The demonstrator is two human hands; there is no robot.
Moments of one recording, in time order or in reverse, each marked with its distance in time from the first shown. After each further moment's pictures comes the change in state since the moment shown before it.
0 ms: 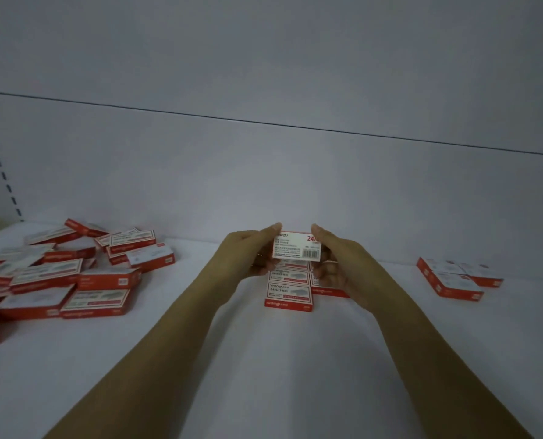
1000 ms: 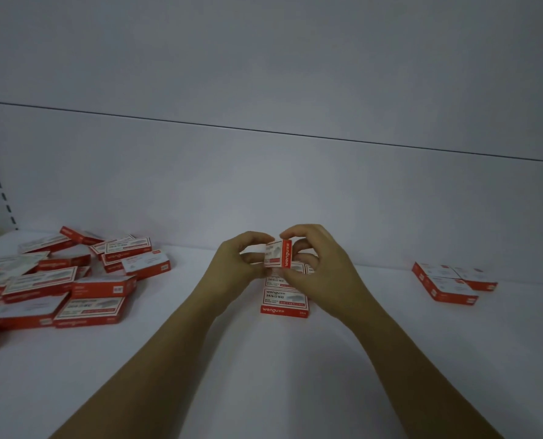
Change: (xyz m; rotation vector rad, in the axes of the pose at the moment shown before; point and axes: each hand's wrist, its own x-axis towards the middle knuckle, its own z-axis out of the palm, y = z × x) left_hand 0.000 -0.015 -0.003 0.104 0.006 0.251; right_hand -0.027 -0.001 0.027 -0.528 0.061 -0.640
